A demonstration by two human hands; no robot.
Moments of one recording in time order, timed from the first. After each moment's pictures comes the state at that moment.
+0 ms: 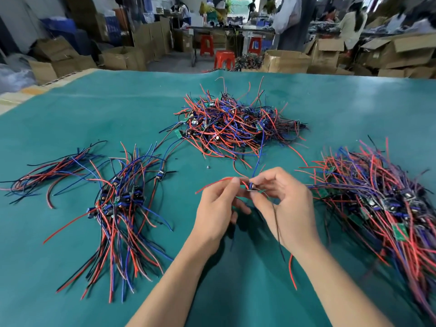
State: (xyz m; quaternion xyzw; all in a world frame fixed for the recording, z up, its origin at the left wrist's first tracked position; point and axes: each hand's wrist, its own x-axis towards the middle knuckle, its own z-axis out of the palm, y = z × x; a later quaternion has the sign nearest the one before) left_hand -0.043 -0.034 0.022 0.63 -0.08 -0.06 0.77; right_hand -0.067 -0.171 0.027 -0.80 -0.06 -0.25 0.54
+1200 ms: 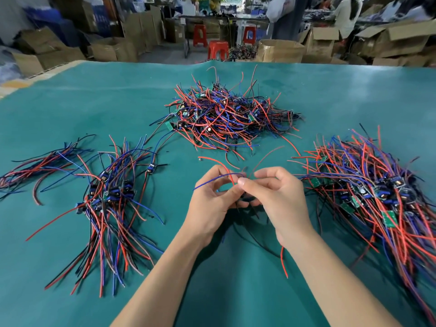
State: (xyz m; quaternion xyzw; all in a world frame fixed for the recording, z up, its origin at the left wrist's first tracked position) left_hand -0.043 -0.034 0.015 0.58 -0.13 -0.08 0.80; right_hand -0.064 -0.167 0.026 -0.69 0.13 -0.13 0.70
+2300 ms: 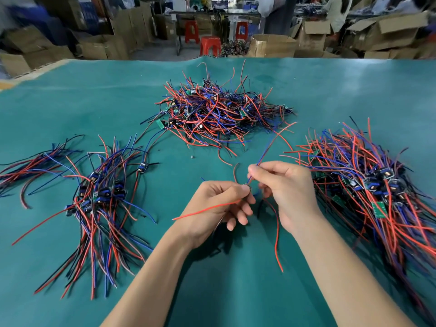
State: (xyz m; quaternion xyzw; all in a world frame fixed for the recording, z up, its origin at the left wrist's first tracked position) left_hand -0.050 -0.034 0.023 0.61 -0.17 -0.25 0.74; right_hand -0.059 -0.194 0.031 -0.68 0.13 -0.15 0.70
